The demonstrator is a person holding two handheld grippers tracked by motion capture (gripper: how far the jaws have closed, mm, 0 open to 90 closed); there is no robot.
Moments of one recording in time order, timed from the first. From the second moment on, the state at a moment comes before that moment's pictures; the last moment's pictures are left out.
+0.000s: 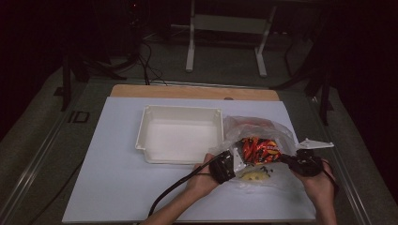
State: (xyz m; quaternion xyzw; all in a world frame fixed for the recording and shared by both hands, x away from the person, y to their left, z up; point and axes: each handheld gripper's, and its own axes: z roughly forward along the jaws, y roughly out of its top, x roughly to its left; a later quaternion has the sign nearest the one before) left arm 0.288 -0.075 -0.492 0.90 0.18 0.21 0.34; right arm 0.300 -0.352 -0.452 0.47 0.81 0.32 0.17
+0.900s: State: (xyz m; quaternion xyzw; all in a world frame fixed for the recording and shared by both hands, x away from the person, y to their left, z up) left arm 0.306 -0.102 -0.464 0.88 0.08 0.27 0.39; right arm 0.289 -0.372 -0.426 0.45 0.79 0.39 0.14
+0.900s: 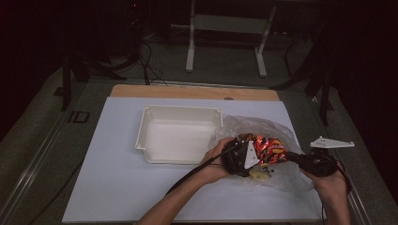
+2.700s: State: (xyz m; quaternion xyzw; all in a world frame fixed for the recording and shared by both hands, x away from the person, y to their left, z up) left arm 0.328 -0.093 -0.448 0.87 0.10 0.20 0.44; right arm 0.288 -0.392 -0.411 0.46 0.76 0.43 0.17
